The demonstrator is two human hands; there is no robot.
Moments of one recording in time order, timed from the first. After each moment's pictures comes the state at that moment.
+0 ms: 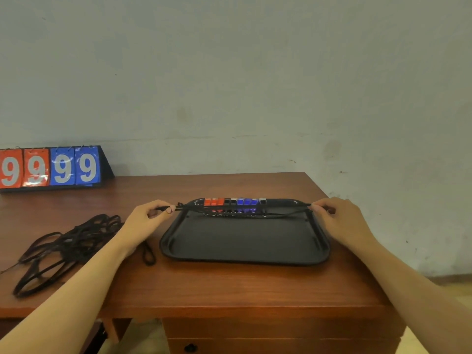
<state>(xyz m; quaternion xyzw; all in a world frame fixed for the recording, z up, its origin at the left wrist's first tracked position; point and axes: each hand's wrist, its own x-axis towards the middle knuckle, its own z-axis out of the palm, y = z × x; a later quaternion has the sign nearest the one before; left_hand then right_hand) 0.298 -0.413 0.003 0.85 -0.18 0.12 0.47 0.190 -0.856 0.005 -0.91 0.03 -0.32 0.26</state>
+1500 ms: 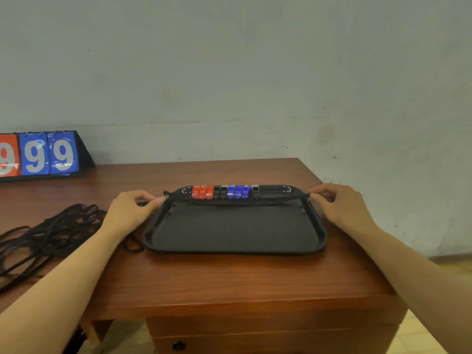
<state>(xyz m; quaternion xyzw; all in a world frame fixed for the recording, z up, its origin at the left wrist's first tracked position) 0.323 -0.423 -0.005 0.90 -0.09 0.15 0.40 0.201 -0.870 -0.010 -0.89 0.07 -0.31 0.32</state>
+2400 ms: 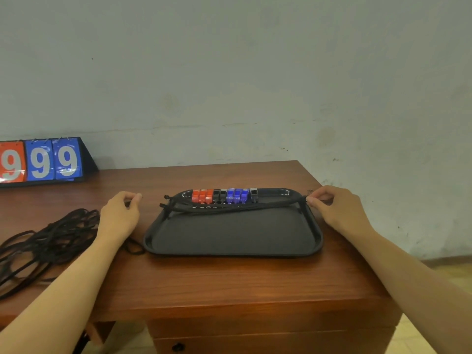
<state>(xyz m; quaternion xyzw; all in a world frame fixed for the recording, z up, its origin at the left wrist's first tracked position) 0.315 -0.424 -0.002 0.90 0.02 0.23 0.38 0.200 -0.869 -0.009 -0.89 0.10 -0.31 0.33</state>
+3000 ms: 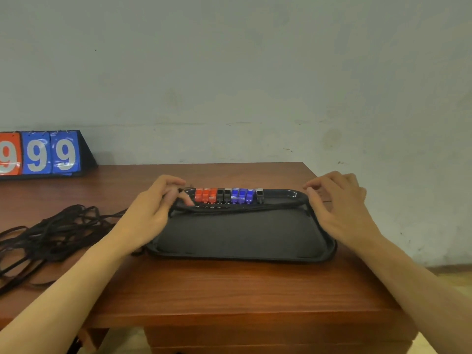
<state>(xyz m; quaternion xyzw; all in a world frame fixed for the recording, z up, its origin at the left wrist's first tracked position) 0.266 -0.461 0.020 0.86 -0.32 0.22 0.34 0.179 -0.825 0.012 -0.90 -0.01 -0.40 0.17</state>
